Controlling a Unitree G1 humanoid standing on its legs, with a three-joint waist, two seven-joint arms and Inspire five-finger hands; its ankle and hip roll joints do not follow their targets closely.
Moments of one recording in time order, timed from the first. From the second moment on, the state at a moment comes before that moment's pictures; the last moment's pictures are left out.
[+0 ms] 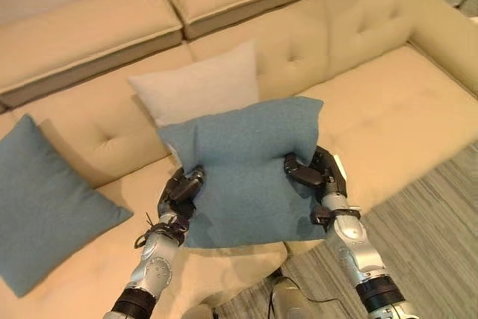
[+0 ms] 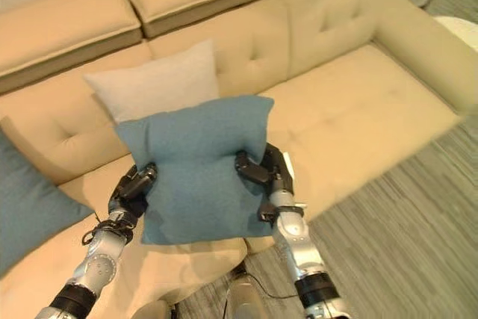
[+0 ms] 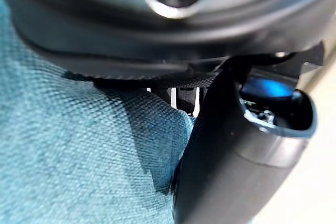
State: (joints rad) left arm -0.12 0.32 -0.23 0.39 -1.13 -0.21 0.01; right arm -0.21 -0.29 0.22 0.26 0.39 -0.14 -0.15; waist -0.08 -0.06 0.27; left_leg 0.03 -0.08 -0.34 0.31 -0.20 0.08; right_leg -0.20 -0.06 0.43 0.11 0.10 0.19
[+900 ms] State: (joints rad) left arm -0.01 0.22 -0.39 0.42 -0.97 -0.17 0.06; right arm -0.04 -0.40 0.16 0.26 0.18 -0.07 -0.19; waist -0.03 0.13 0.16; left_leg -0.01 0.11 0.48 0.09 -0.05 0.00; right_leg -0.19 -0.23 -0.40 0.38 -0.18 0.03
